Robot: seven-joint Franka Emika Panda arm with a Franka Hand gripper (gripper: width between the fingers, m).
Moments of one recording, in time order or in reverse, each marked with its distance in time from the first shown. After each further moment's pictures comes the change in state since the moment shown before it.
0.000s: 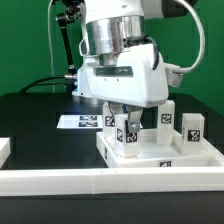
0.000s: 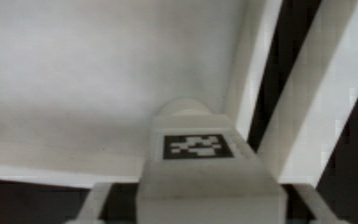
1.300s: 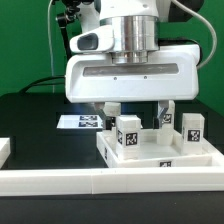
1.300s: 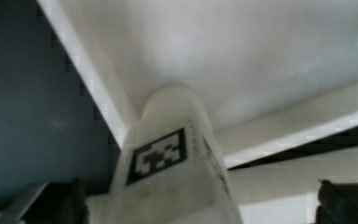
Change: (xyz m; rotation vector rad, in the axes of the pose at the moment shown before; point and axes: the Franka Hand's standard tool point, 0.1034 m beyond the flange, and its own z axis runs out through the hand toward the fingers) arm -0.008 -0.006 -0.001 -0.074 0.055 -1.198
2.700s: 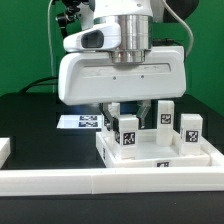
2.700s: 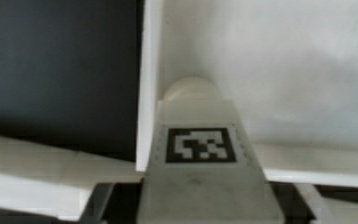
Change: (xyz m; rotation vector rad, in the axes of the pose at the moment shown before) arm 0.002 0.012 -0.001 0.001 0.002 -0.185
